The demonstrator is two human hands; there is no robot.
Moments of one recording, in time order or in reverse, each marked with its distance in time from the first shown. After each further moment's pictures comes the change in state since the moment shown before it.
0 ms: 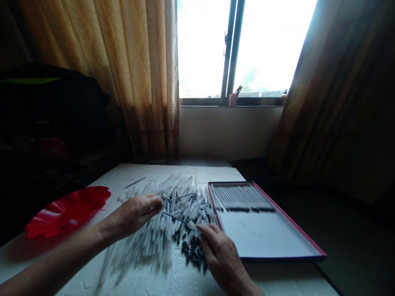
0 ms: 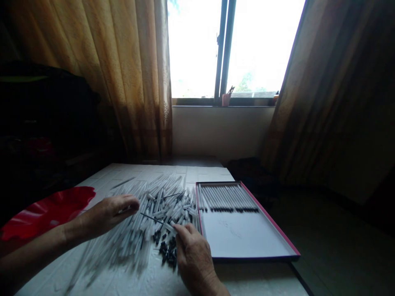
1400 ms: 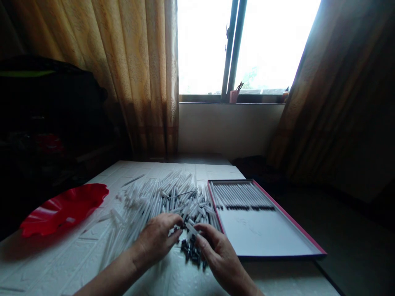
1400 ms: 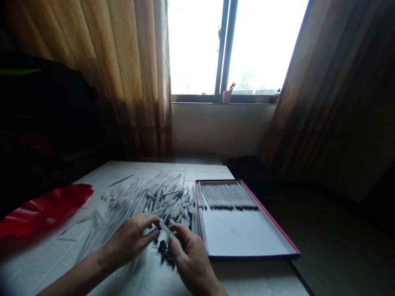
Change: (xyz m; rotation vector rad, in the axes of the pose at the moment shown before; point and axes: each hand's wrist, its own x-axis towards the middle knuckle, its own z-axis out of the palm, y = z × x) left_hand 0.000 0.040 0.083 0.026 0.004 -0.133; right_hand 0.000 -0.013 0.001 0.600 -0.095 0.229
